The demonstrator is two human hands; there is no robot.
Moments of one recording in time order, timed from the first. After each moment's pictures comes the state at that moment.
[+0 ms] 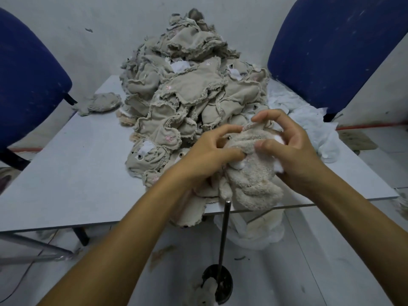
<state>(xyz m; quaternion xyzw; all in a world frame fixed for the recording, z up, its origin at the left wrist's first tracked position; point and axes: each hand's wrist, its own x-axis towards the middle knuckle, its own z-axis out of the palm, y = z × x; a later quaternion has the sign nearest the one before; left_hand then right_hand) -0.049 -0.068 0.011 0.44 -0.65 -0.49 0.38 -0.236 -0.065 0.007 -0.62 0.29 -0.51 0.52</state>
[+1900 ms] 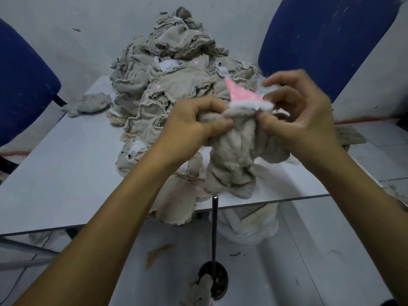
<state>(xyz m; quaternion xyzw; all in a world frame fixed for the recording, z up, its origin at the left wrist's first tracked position) -0.045 -0.056 0.061 0.39 -0.70 -0.39 0.46 -0.255 -0.058 0.052 -0.73 0.34 -0.54 0.26</state>
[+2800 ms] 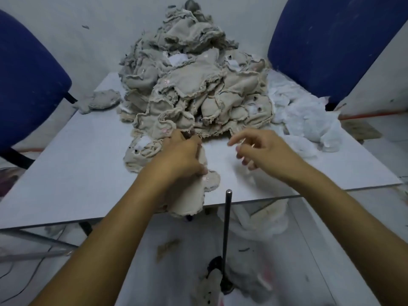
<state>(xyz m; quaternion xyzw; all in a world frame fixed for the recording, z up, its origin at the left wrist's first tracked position) -0.010 -0.072 0.010 0.69 -0.70 -0.19 0.02 -0.218 -0.062 0.002 -0.70 0.50 -0.34 0.38</state>
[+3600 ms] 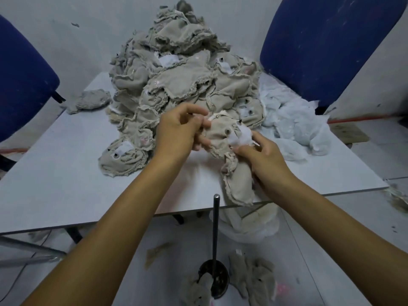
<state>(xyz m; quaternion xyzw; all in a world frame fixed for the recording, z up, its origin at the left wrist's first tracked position) -0.039 -0.073 0.023 0.50 -0.54 -0.40 0.55 -0.214 -0.062 -0.023 -0.48 0.46 -0.51 0.54</state>
